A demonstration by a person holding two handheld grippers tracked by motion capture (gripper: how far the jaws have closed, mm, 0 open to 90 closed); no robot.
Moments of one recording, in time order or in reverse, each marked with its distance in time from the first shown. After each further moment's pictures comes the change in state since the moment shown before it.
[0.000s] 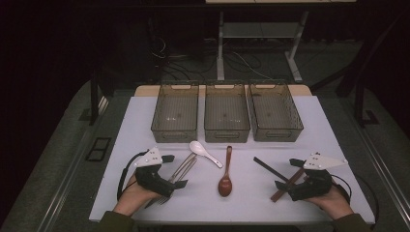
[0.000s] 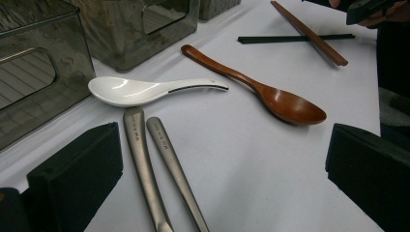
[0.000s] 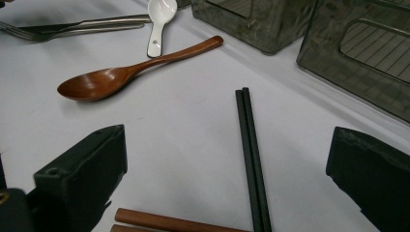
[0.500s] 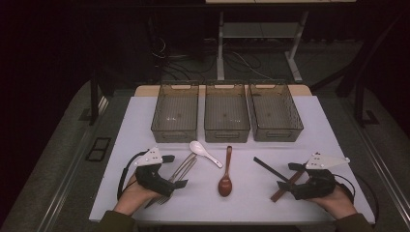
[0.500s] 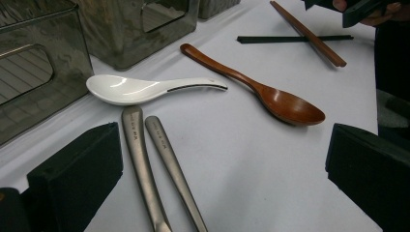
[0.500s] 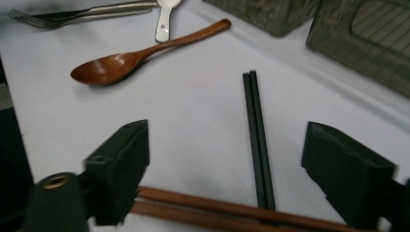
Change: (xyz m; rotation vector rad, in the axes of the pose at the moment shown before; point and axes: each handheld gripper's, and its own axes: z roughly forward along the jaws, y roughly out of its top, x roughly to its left) left arm 0.001 0.000 0.001 0.003 -0.008 -0.013; right arm -0.003 -0.001 -0.007 0.063 0.042 0.022
